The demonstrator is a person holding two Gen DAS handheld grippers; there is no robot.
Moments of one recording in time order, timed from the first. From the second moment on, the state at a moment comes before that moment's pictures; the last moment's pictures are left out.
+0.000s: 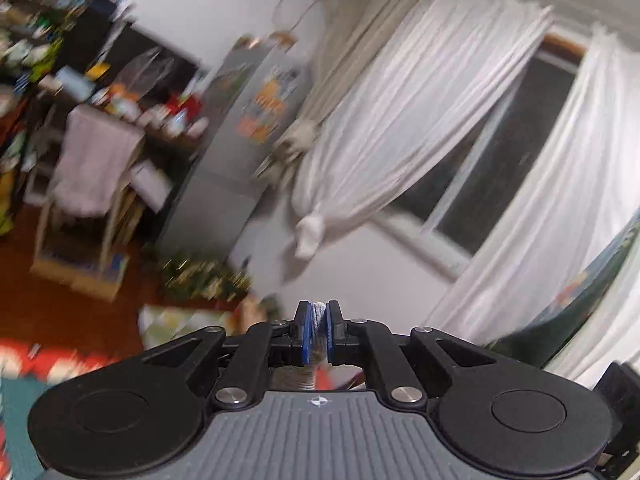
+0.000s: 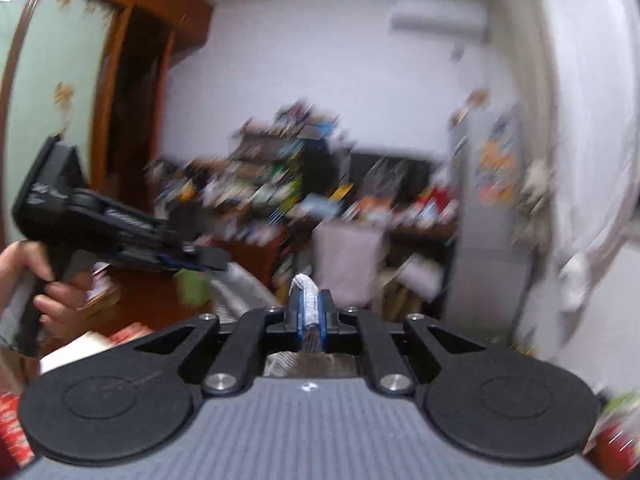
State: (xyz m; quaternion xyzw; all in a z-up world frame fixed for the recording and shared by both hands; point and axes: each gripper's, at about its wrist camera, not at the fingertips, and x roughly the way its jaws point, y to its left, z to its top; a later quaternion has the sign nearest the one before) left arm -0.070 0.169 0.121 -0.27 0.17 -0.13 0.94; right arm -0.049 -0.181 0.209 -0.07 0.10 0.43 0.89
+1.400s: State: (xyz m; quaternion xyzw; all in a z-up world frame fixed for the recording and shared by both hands) left arm -0.224 0.198 -0.136 -0.39 0.37 0.03 0.84; right arm -0.097 -0.048 -0.072 0.00 0.37 0.50 0.79
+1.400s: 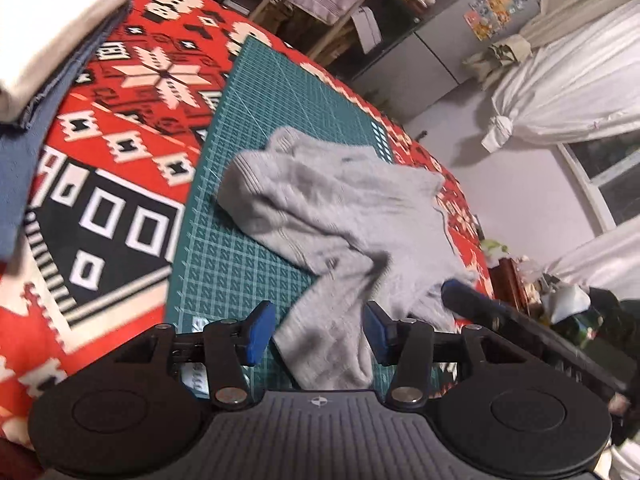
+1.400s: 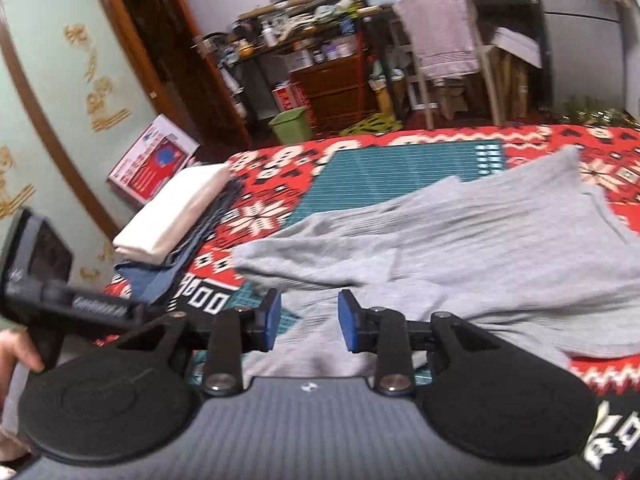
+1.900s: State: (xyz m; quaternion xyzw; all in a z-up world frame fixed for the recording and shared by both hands) left arm -0.192 0.130 -0.138 -0.22 0.44 0.02 0.87; right arm -0.092 -0.049 -0.078 -0.01 0.37 0.48 0.79
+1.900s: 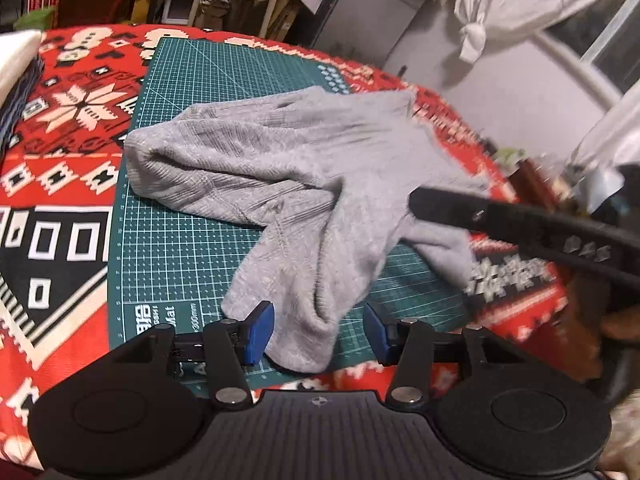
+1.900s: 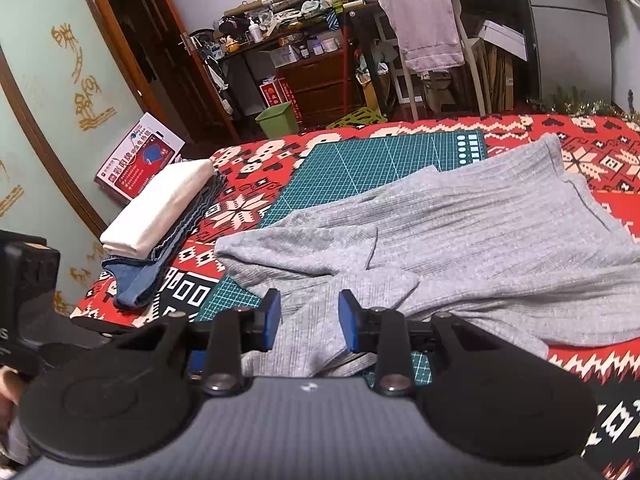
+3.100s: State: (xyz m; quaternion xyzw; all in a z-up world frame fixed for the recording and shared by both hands) left arm -0.258 0.218 -0.133 -0.37 0.39 0.12 0.84; right arm -0.117 0.172 -0.116 -0.23 0.34 0.56 0.72
